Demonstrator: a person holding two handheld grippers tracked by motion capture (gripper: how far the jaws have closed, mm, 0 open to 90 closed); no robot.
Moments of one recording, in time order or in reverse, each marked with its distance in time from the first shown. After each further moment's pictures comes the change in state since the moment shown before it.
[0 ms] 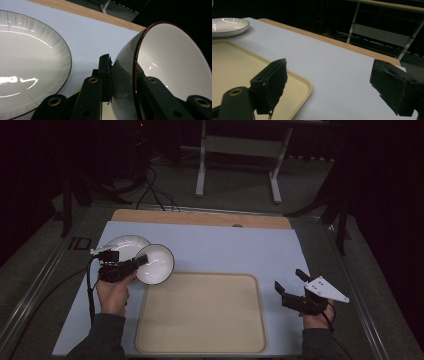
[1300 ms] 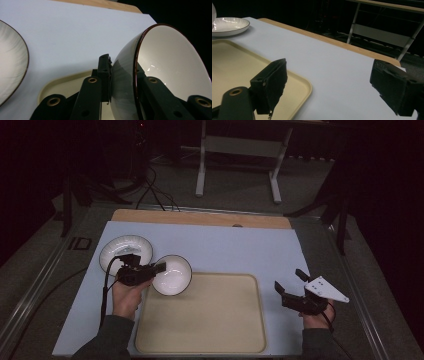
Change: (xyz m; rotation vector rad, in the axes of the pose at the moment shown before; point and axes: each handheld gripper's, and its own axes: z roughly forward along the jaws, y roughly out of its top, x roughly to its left) left arm -0.031 -0.012 0.025 0.120 -0.104 0.146; right arm 0.000 0.000 0.000 0.001 0.002 -0.006
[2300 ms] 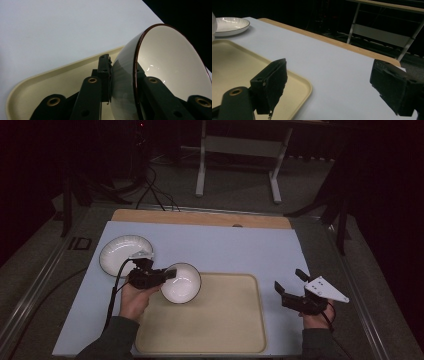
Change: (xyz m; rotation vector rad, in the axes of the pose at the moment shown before) left arm -0.015 -0.007 0.020 0.086 -0.063 0.077; right arm 0.000 0.000 0.000 0.000 0.000 -0.001
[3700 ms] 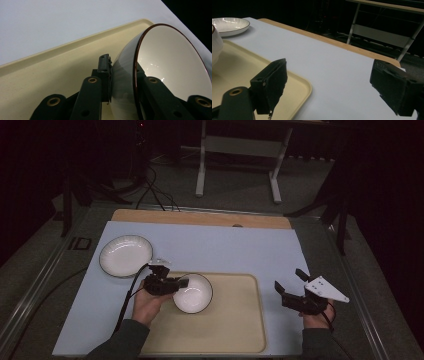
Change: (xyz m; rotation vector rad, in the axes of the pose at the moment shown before) left arm -0.019 -0.013 0.033 0.102 -0.029 0.040; right arm 0.000 0.000 0.000 -0.003 0.000 -0.001
